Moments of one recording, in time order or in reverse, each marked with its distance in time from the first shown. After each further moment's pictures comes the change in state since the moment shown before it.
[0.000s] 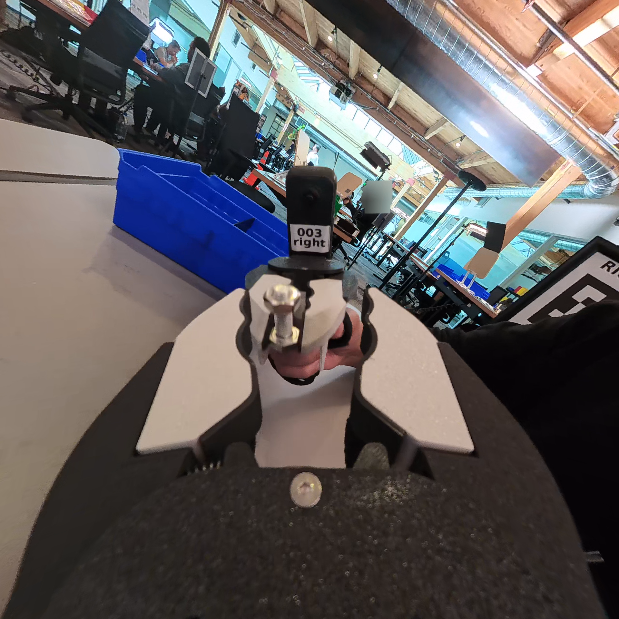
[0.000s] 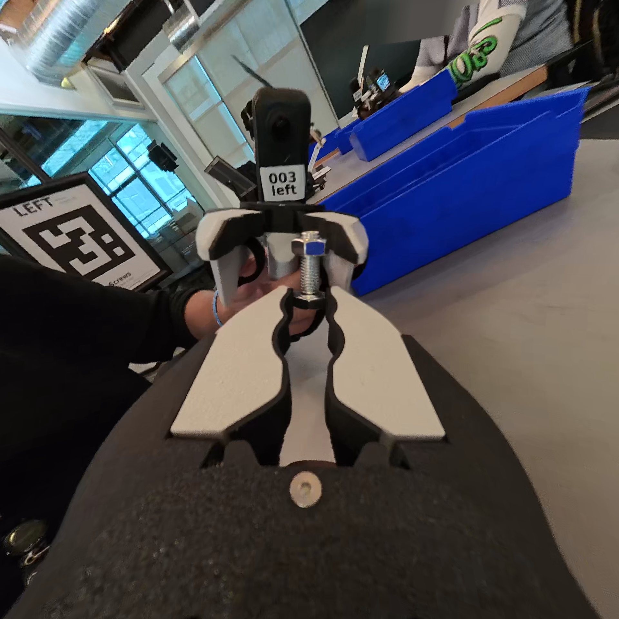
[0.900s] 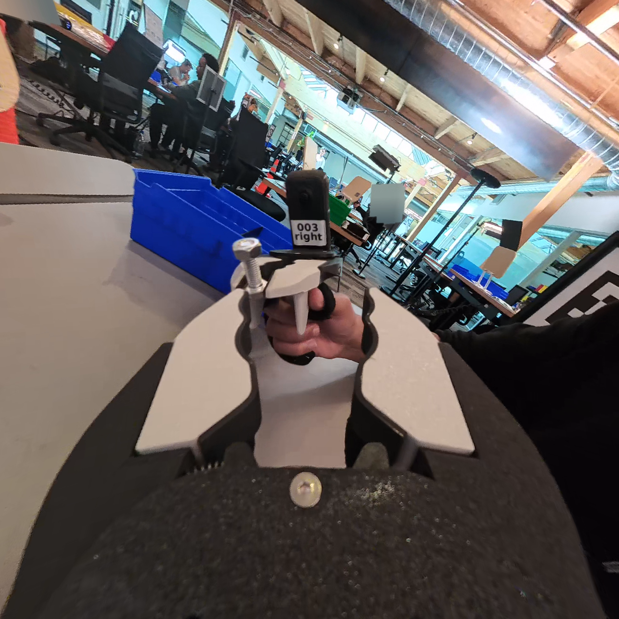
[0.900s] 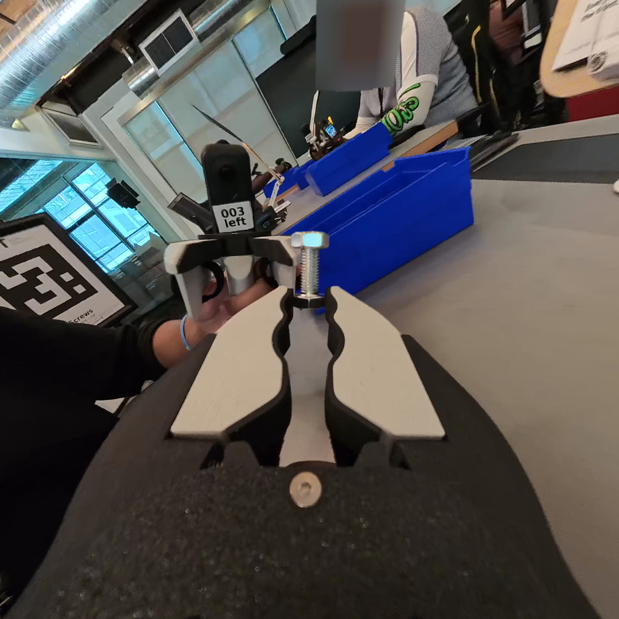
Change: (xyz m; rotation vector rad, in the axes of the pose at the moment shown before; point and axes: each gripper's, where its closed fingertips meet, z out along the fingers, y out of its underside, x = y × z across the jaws) left arm 0.002 -0.007 -0.005 0.018 -0.031 0.048; right arm 0.028 -0.025 -0.033 0.102 0.130 0.002
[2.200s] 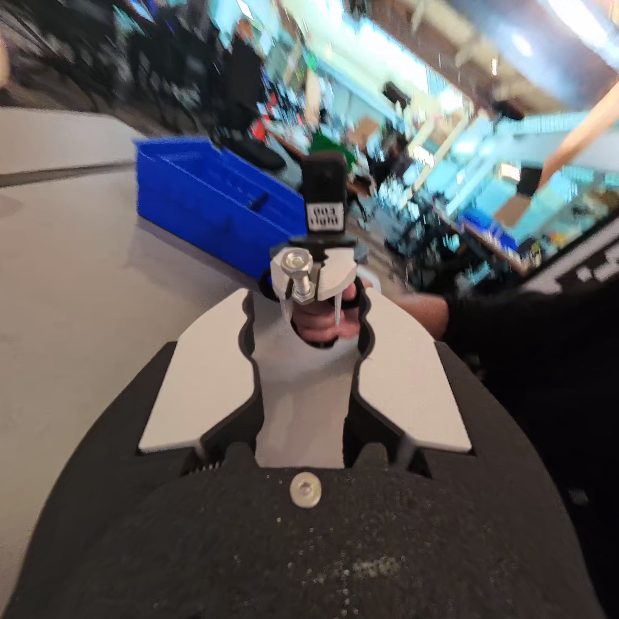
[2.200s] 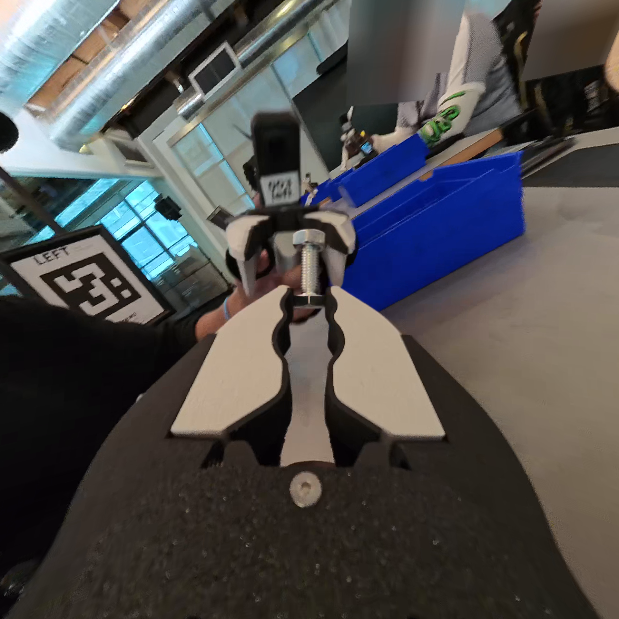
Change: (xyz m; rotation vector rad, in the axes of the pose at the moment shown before) left arm -0.014 -0.009 -0.006 -0.188 0.005 0.027; right arm -0.024 -0.001 0.007 0.040 -0.108 0.030
